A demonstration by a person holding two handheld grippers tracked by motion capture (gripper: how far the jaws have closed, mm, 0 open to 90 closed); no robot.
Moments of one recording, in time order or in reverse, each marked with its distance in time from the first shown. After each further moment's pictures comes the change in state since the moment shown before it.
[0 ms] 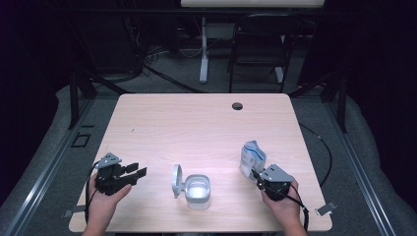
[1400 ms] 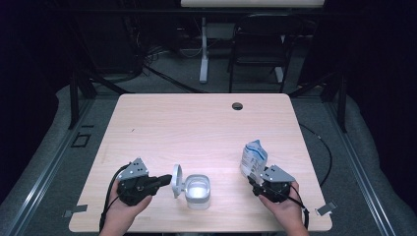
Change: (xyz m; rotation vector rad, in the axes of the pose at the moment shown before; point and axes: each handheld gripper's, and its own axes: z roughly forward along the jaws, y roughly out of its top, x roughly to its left) left arm -0.083 0.021 -0.002 0.006 -0.229 0.231; right arm 0.003 0.001 -0.003 0.021 0.035 0.033
